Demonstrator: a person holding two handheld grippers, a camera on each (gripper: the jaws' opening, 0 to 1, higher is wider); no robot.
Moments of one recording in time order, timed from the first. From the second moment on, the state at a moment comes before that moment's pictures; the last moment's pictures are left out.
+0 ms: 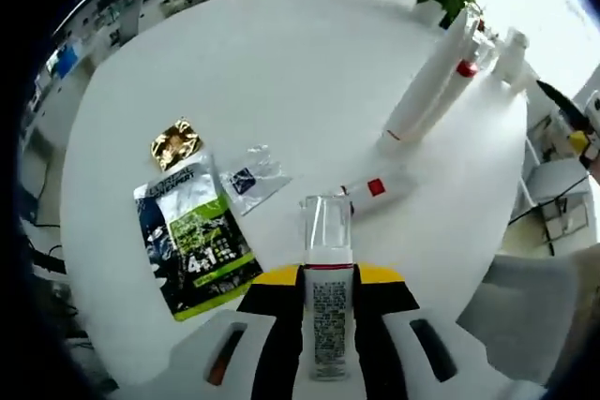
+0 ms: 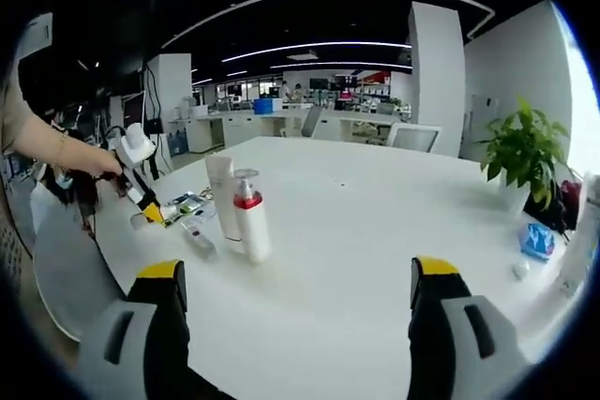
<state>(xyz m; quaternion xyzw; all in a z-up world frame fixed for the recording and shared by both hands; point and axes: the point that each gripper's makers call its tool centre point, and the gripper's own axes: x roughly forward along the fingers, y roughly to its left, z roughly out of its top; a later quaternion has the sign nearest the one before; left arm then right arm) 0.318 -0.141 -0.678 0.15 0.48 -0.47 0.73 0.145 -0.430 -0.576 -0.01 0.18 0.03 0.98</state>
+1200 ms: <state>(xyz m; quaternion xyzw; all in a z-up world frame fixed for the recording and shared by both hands) 0.167 -0.227 -0.476 -0.11 0.17 -0.78 0.60 0.177 -0.231 -0.453 0.17 0.06 0.42 0.89</state>
